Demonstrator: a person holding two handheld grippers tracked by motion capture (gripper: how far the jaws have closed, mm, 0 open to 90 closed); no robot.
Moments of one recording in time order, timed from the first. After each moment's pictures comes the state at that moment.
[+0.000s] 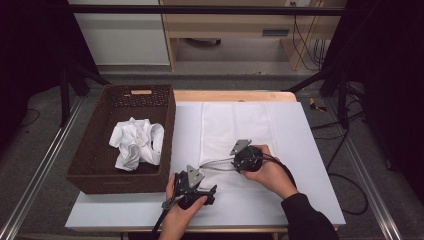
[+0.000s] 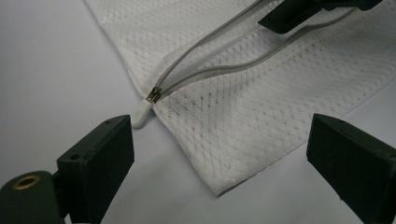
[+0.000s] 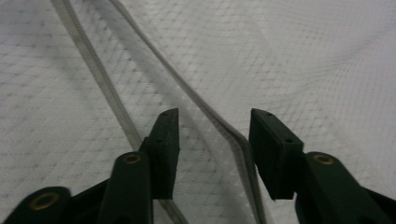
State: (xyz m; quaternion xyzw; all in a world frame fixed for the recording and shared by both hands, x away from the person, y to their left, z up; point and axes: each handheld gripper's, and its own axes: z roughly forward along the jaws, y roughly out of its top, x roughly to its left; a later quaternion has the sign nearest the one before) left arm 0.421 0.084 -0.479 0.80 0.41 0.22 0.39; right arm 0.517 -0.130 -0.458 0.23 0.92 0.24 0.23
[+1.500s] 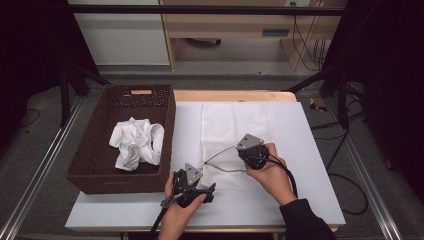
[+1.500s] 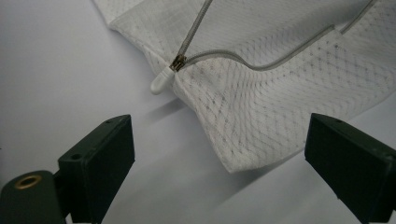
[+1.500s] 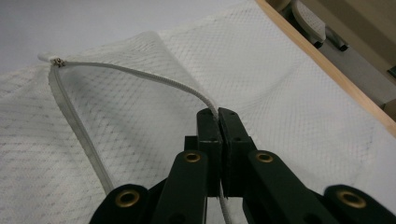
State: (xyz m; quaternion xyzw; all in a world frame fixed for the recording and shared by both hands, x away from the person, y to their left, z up) left arm 0.423 0.086 -0.473 0.79 0.42 0.21 0.39; right arm 0.500 -0.138 -0.425 0.28 0.85 0.31 0.31
